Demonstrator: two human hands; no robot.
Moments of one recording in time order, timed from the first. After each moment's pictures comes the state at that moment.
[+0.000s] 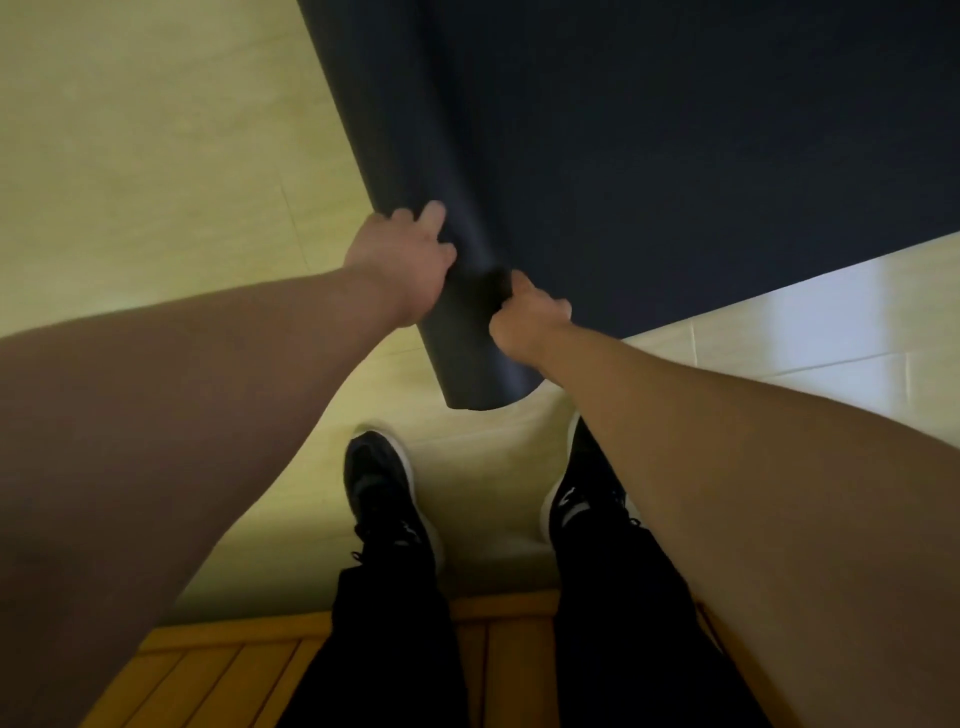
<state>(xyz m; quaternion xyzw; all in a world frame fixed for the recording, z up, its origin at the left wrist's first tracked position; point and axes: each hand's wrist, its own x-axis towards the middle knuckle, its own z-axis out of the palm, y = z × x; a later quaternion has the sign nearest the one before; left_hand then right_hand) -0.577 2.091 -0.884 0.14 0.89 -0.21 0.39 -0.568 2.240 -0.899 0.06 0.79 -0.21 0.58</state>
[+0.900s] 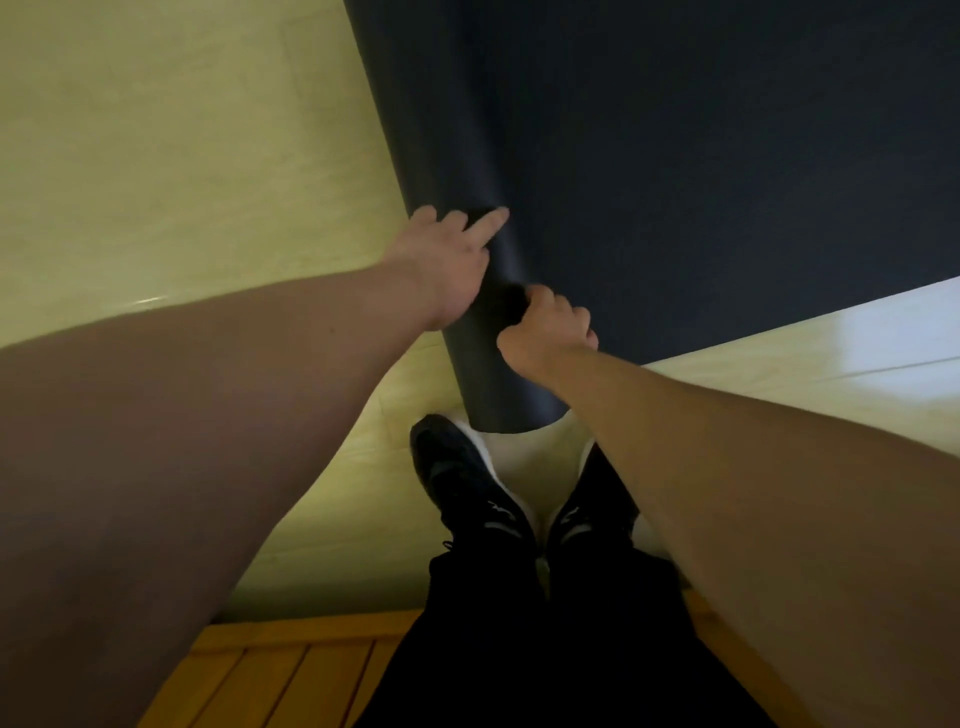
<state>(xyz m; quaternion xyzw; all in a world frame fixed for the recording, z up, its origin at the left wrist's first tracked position) -0.427 1.823 -0.909 0.20 0.88 -0.22 0.37 -0.401 1.966 -0.923 0.05 0.82 -0.20 0.53</state>
